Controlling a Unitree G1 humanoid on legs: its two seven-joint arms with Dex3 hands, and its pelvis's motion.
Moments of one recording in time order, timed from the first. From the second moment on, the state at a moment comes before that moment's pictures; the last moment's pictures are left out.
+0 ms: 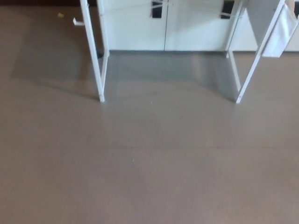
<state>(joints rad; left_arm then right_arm) 0.36 0.43 0.13 0.46 -0.10 0.14 -0.37 0.23 -0.37 -0.11 0.73 0.07 -0.07 0.37</state>
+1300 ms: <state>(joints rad) 0.36 0.42 -0.01 0.52 0.09 -0.10 -0.17 0.21 -0.40 -0.04 0.70 0.01 -0.11 0.31</state>
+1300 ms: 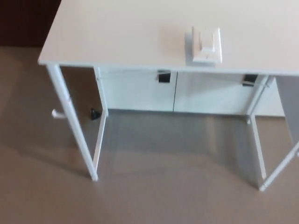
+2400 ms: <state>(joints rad) 0.33 0.41 -0.02 0.50 0.11 -0.10 -0.15 0.19 -0.41 -0.02 0.65 -0.01 -0.10 0.29</state>
